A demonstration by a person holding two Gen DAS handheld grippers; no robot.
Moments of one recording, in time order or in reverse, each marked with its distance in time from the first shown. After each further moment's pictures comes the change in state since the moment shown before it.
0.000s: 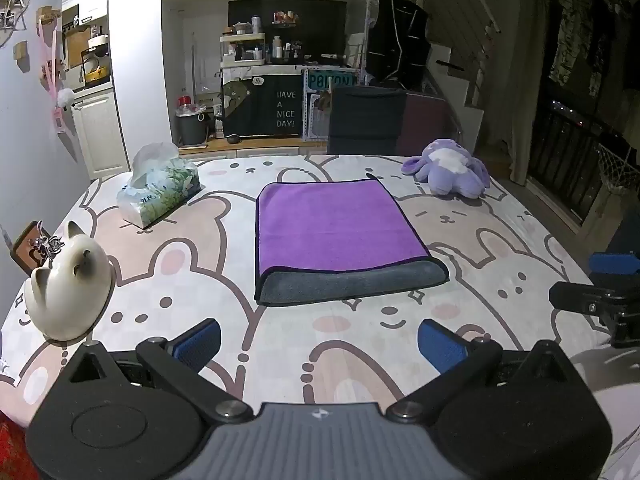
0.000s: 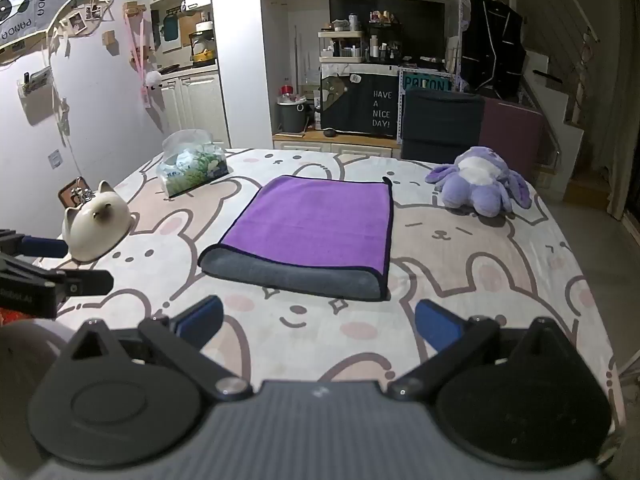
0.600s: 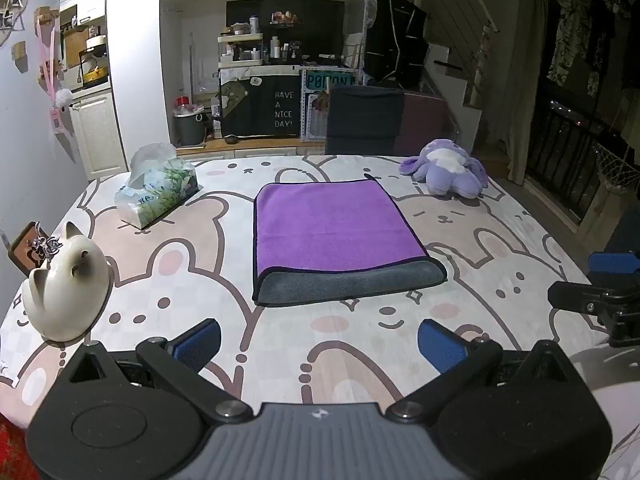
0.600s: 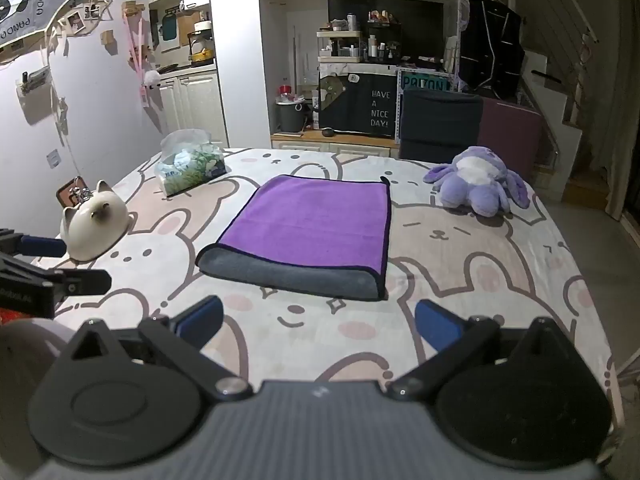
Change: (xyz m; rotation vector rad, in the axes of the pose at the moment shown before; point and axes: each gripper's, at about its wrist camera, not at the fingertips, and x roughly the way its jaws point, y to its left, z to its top) left arm 0.000 0.000 0.000 -0.005 0.004 -0.009; right arm -0.001 0.000 0.000 0.000 0.002 -0.002
